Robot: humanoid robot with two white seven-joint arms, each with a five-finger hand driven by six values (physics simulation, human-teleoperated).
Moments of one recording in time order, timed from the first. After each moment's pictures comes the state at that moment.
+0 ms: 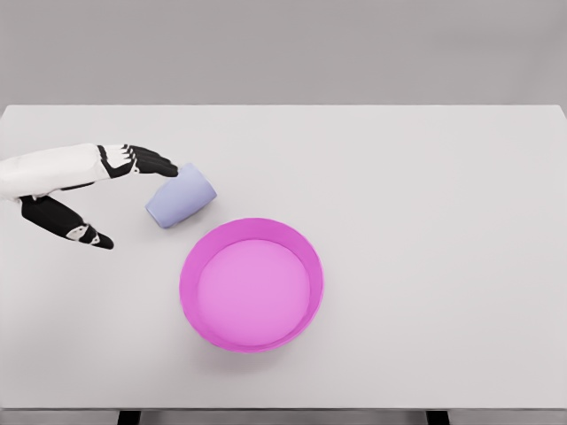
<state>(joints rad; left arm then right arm) -0.72 1.24 -0.86 -1.76 0.36 -0.61 -0.44 0.01 0.00 0.21 0.05 -0.08 -0.07 -0.06</state>
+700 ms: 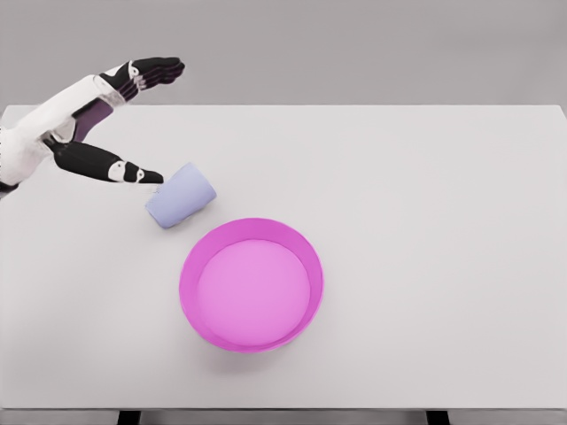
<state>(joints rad) -0.63 1.05 -0.78 -1.76 0.65 -0.44 -0.21 0.02 0.00 0.20 0.05 -0.08 -0.07 -0.06</state>
